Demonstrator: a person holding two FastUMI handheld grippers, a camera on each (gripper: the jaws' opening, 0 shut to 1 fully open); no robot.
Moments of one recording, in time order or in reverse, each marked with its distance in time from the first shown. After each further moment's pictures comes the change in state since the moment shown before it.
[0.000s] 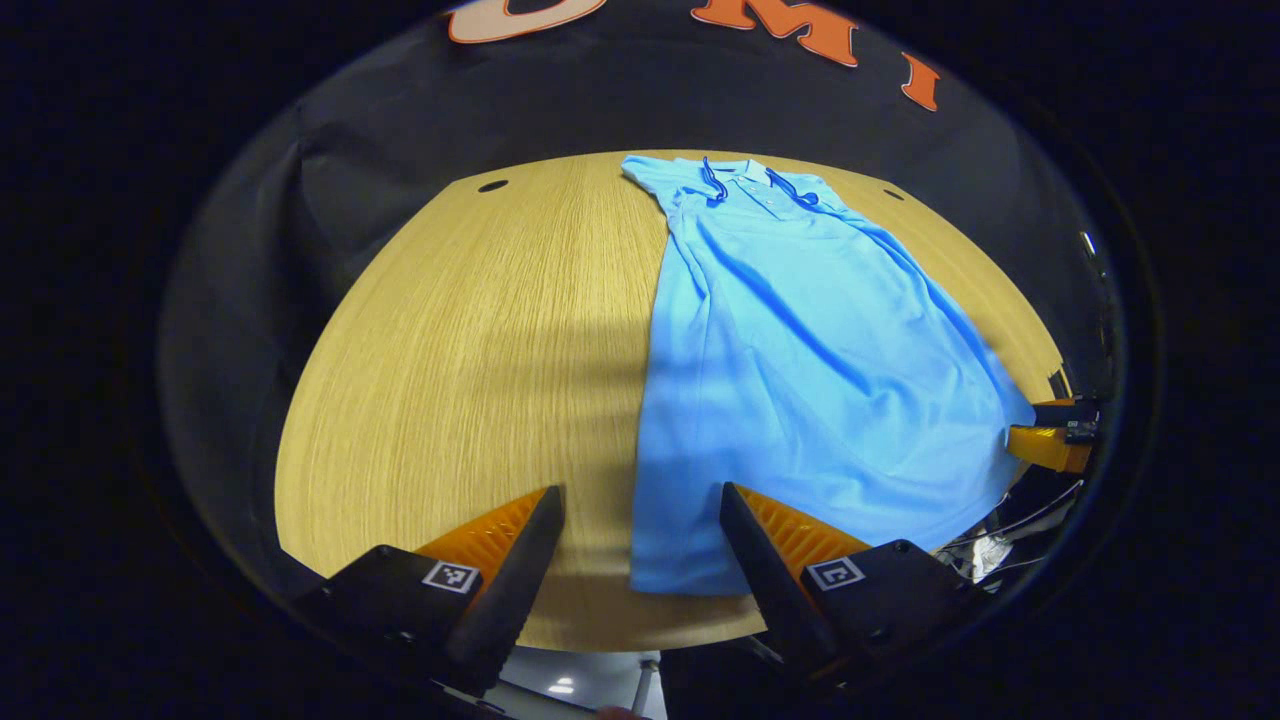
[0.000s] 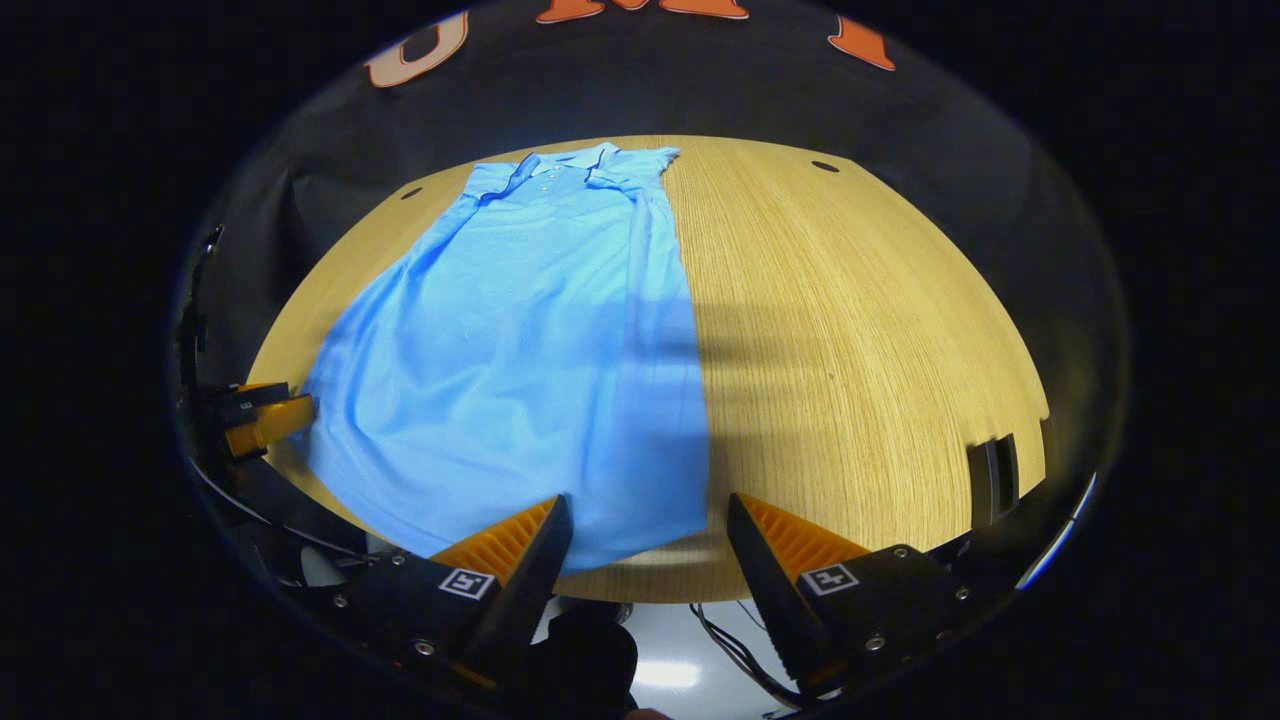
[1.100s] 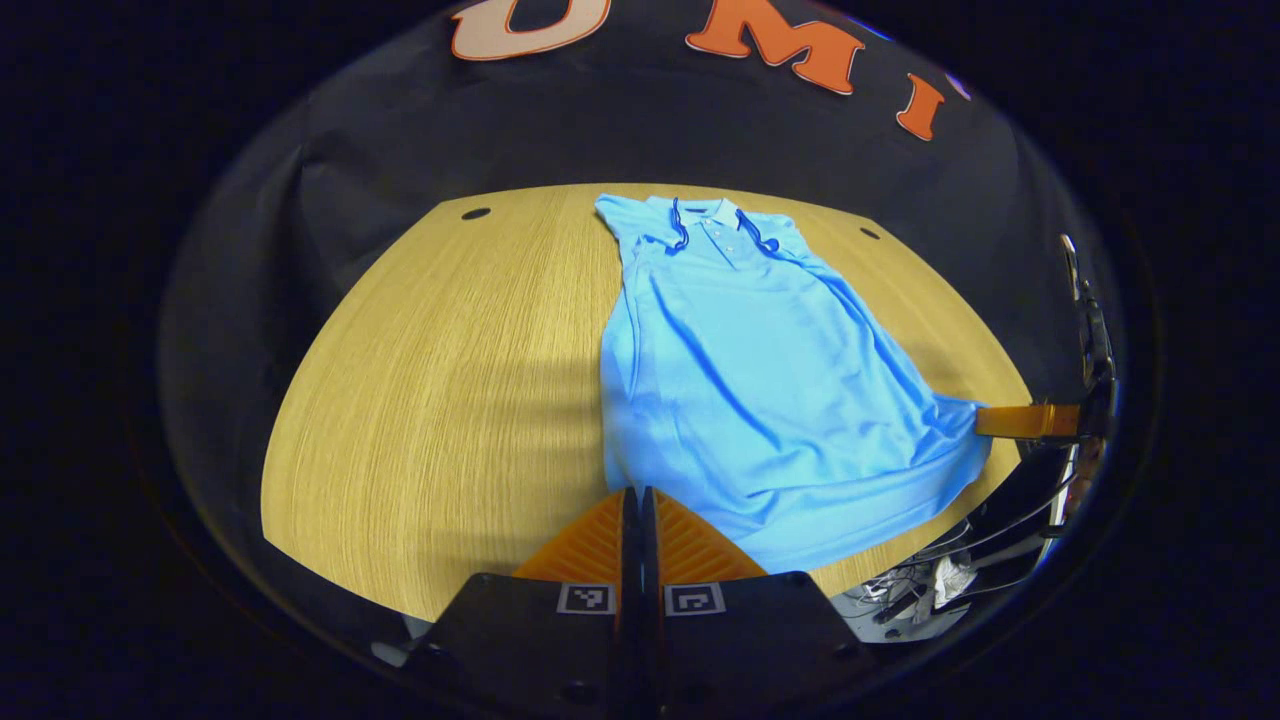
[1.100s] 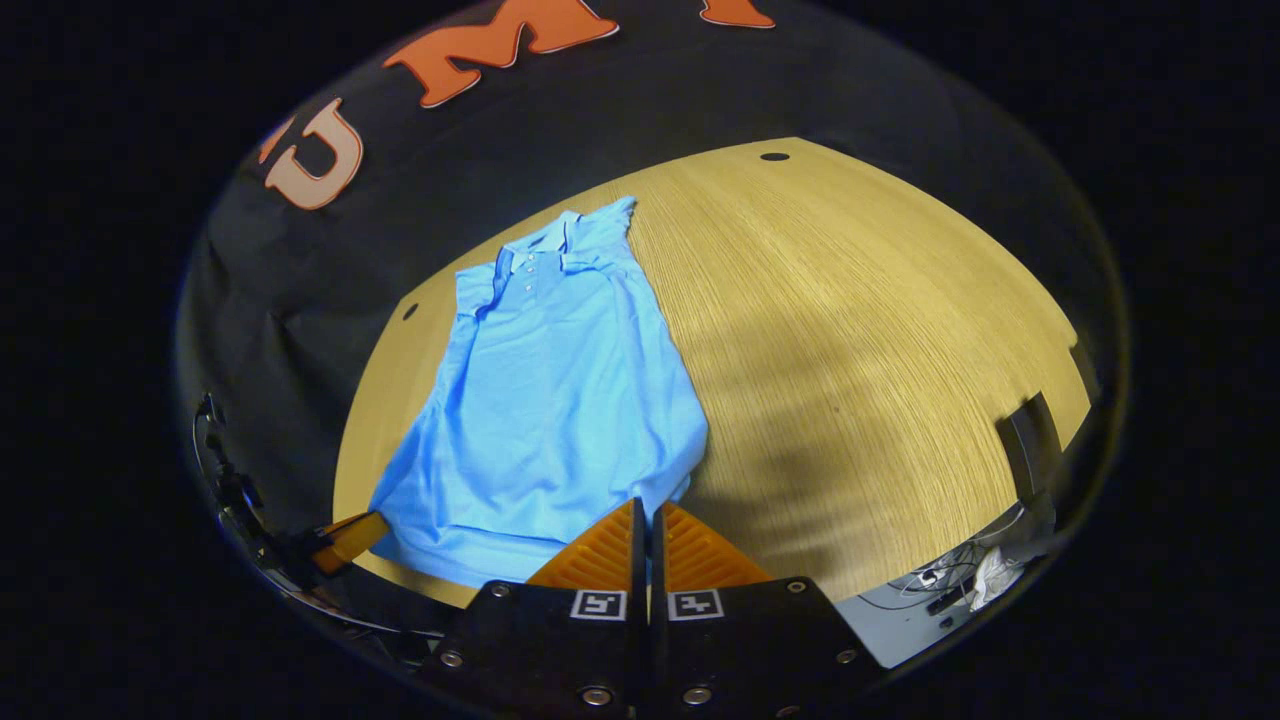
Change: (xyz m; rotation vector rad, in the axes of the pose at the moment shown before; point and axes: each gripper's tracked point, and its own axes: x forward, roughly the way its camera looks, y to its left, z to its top) left arm -0.046 -0.049 0.053 -0.060 -0.088 -0.059; right arm -0.025 0.009 0.071 0.369 -0.084 0.174
